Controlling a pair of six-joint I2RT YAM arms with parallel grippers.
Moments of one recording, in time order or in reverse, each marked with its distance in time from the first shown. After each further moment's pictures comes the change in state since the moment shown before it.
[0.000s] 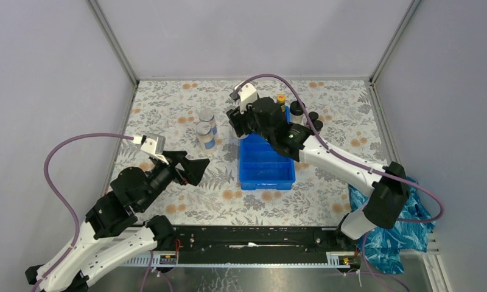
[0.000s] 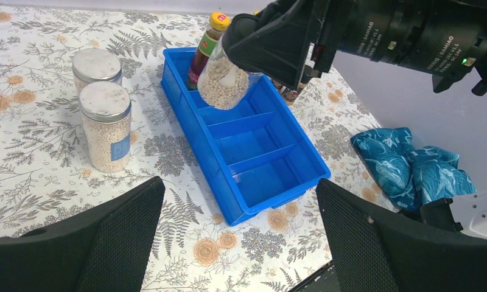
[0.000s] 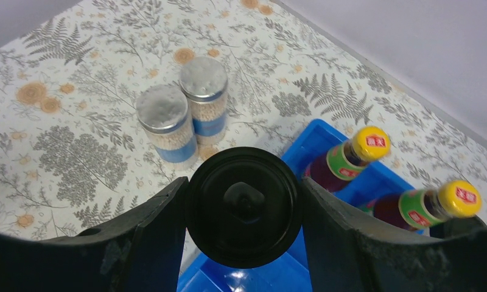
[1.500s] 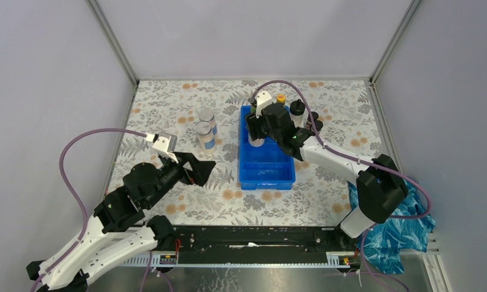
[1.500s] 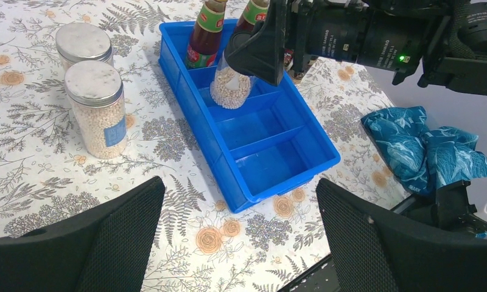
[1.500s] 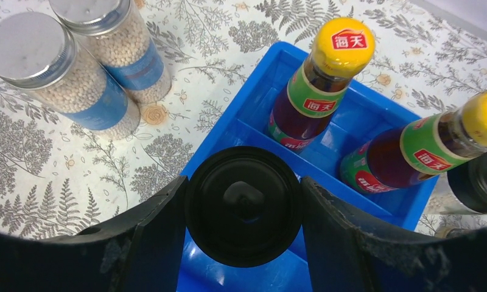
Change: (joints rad) left arm 0.000 0.057 -0.026 0.002 0.030 -0.006; right arm -0.159 0.015 -0.248 0.145 -0.045 0.075
